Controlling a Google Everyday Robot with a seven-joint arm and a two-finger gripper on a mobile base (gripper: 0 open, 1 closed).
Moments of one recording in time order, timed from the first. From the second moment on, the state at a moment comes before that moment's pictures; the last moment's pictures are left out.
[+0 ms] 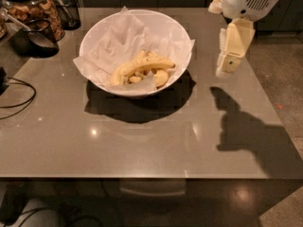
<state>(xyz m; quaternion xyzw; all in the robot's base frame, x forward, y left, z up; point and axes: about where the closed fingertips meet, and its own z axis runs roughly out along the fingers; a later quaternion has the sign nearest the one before) 0.535 -0.151 0.993 -0.67 0.73 -0.01 0.17</state>
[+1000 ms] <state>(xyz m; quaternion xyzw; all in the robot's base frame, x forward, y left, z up) 0.595 -0.066 0.987 -0.71 0.69 0.02 0.17</state>
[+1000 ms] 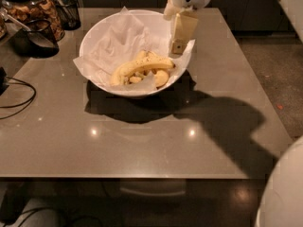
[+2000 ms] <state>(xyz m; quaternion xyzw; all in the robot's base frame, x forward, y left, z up) 0.615 -0.022 0.957 -0.73 0.67 0.03 0.13</state>
